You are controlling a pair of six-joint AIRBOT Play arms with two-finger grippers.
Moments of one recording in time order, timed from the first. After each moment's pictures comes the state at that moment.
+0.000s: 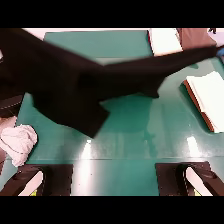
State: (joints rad) left arm 0.11 -0.81 1.77 1.06 -1.14 -1.44; right arm -0.30 -0.79 1.50 -0.97 1.23 1.35
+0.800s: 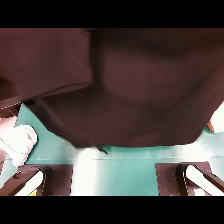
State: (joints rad) left arm 0.11 -0.94 1.83 1.01 -1.21 -1.53; right arm -0.45 -1.04 1.90 -1.01 1.52 1.40
